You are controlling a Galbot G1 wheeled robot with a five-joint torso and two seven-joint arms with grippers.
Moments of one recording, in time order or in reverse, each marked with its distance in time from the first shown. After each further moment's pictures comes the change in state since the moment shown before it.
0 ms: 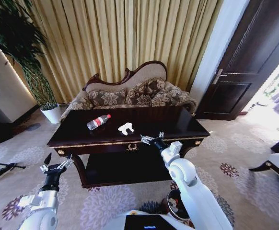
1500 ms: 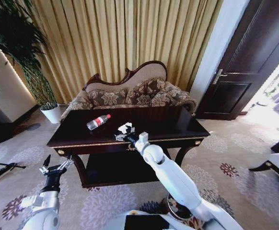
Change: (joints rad) left arm -0.007 -0.051 -0.018 0.002 0.038 0.016 -0.014; right arm 0.437 0.017 -0.384 -0.384 0.049 0.075 -0.075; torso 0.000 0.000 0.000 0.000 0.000
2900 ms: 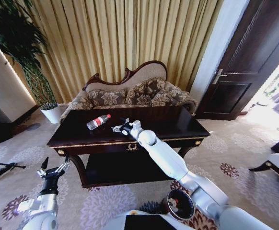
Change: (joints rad) left arm 0.011 -0.010 -0.014 0.026 -0.027 -0.037 0.029; right arm 0.246 0.009 -0.030 -0.297 0.005 0.062 -0.121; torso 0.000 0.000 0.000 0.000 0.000
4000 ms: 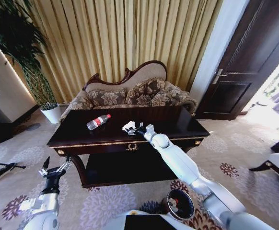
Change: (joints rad) left arm -0.005 0.005 0.016 0.003 0.005 -0.001 -0.002; right arm -0.079 -0.087 0.064 -0.057 -0.048 0.051 -0.053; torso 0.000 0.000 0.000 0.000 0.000
